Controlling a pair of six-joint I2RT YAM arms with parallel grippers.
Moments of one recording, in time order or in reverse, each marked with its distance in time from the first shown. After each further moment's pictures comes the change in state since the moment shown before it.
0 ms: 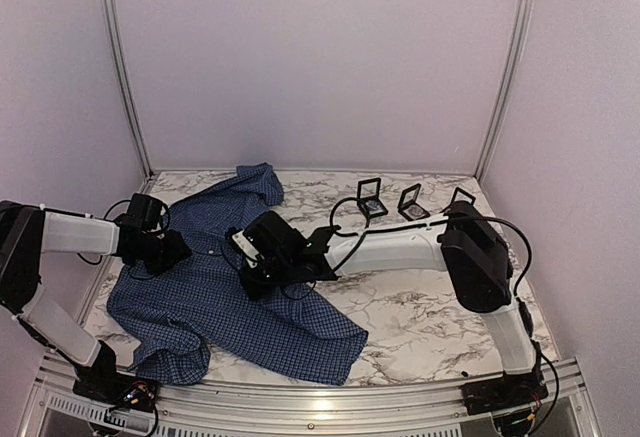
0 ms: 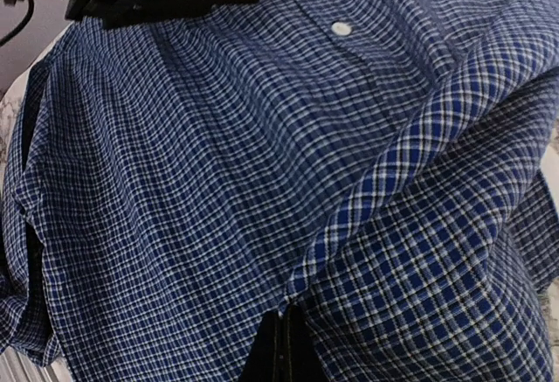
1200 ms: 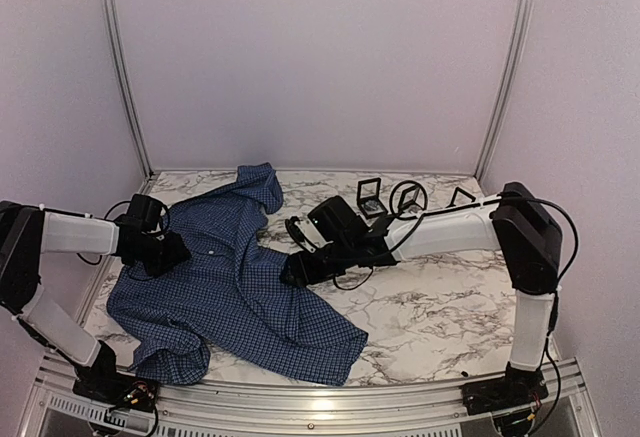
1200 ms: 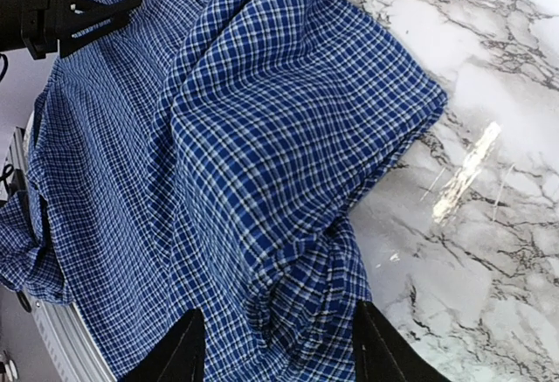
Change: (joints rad) left arm 0.001 -0.002 0.001 -0.033 0.004 0.013; right arm -0.149 -0.259 -0.408 0.091 -0.224 0.175
